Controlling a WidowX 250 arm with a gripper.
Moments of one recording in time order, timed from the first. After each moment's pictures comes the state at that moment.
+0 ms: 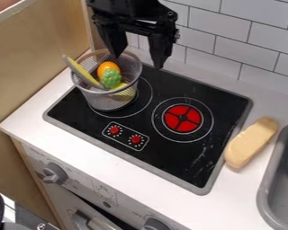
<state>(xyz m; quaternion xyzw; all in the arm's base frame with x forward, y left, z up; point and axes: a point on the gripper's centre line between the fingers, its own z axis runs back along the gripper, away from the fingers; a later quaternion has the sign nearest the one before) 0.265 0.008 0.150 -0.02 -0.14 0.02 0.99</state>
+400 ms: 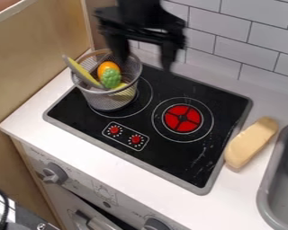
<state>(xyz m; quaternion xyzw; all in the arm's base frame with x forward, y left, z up) 0.271 -0.018 0.136 -0.02 -0.14 0.05 0.99</state>
